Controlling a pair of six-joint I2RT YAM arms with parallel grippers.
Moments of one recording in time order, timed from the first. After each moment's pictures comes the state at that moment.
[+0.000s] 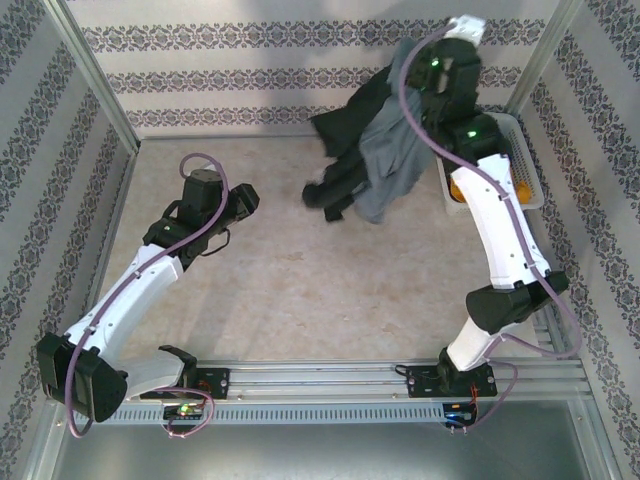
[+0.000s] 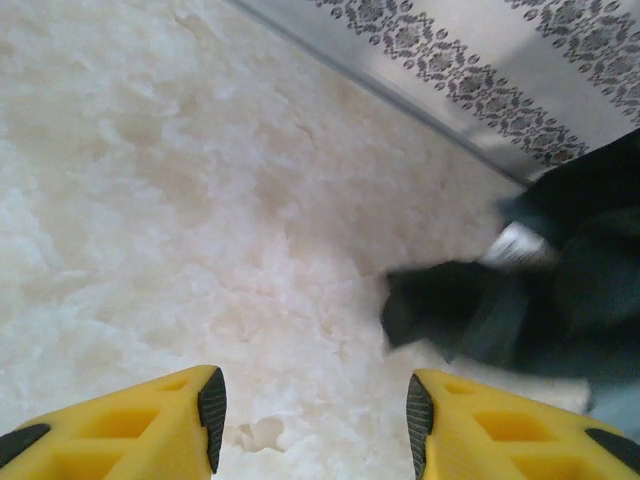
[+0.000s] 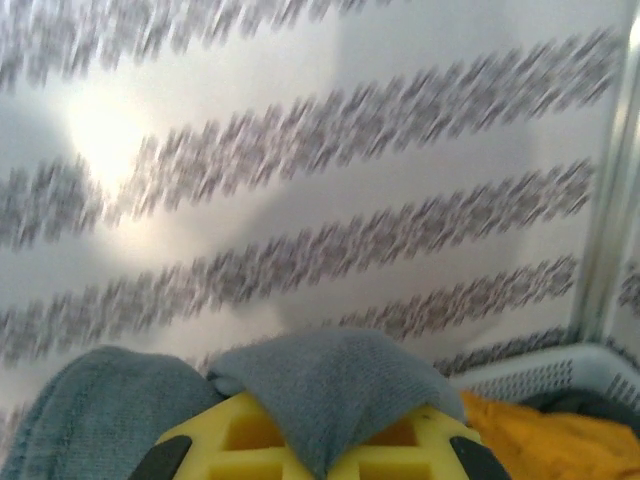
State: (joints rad) left arm -0.35 1.19 1.07 -0.48 -0.06 -0.77; right arm 0.31 1.69 2.19 -0.53 0.51 0.25
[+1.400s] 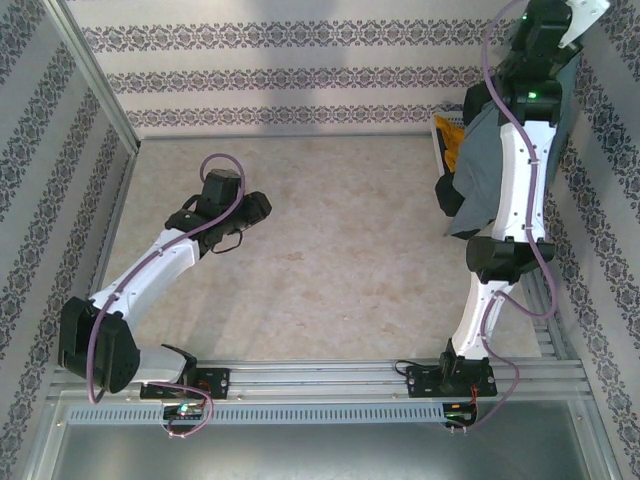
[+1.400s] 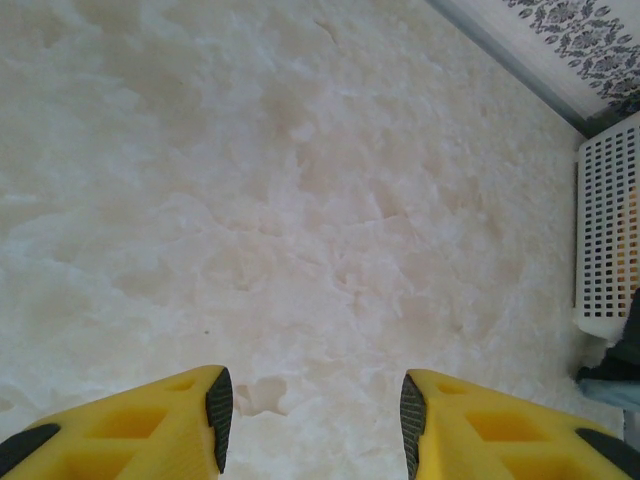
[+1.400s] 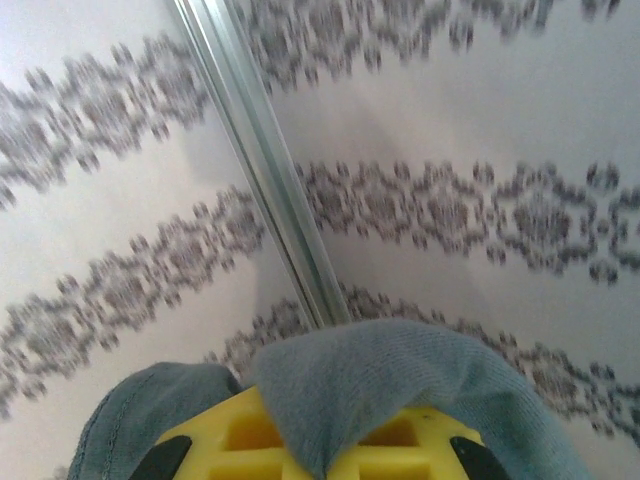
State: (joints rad) left arm -0.35 1.35 1.07 -0.46 0.05 -0.82; right arm -0.08 2.05 2.66 -0.68 0.65 0.37
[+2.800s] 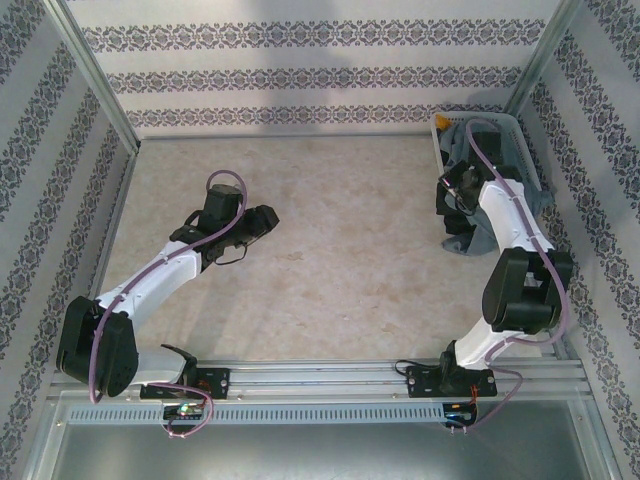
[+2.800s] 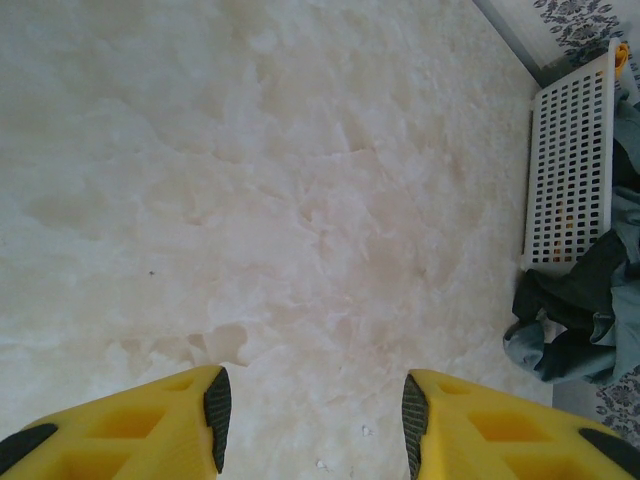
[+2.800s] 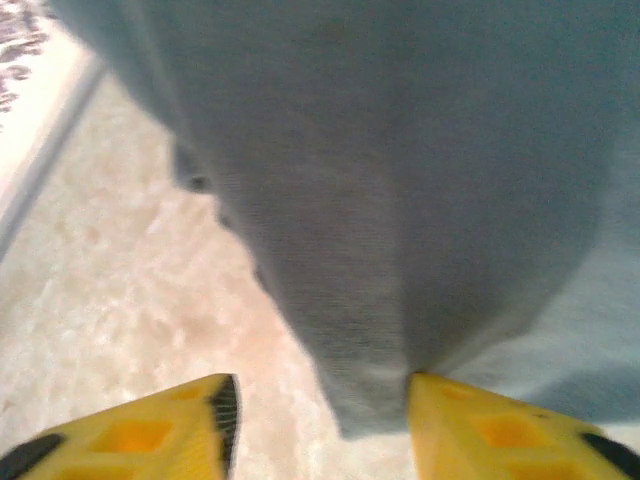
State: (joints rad) left arm -0.35 1.33 0.90 -0.28 0.21 -0.89; right arm -0.12 1.65 1.39 -0.71 -0.02 0.80
